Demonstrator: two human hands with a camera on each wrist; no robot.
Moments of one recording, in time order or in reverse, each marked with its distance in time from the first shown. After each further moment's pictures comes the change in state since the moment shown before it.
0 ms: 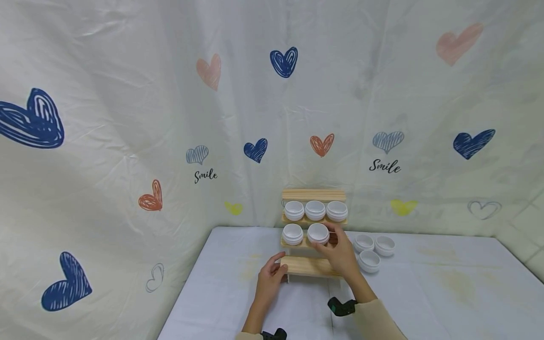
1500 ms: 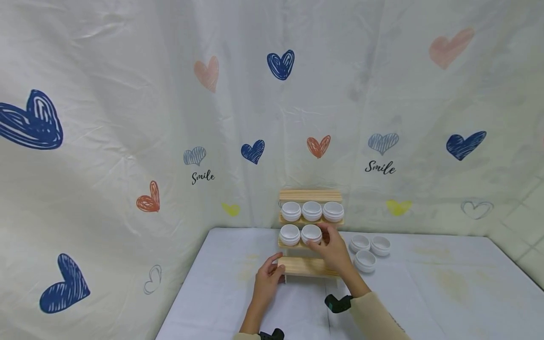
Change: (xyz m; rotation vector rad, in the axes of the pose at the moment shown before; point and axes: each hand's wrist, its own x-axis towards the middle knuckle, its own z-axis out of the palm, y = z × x) left_hand 0.000 0.002 0.000 -0.022 0.000 -0.012; right_hand 0.006 -0.011 0.004 -0.003 -0.048 0.040
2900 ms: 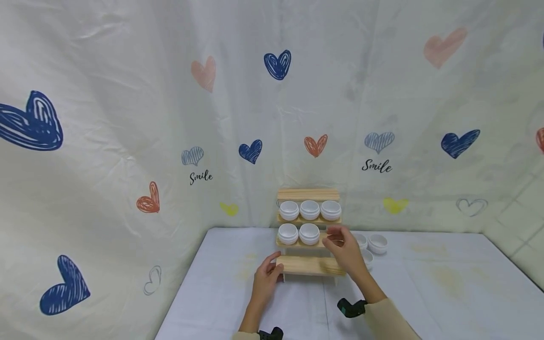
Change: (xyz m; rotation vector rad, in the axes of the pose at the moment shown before) left_hand -0.004 0.003 -0.001 0.013 -0.005 0.016; right_hand -0.019 0.005 -0.032 0.082 0.098 -0.043
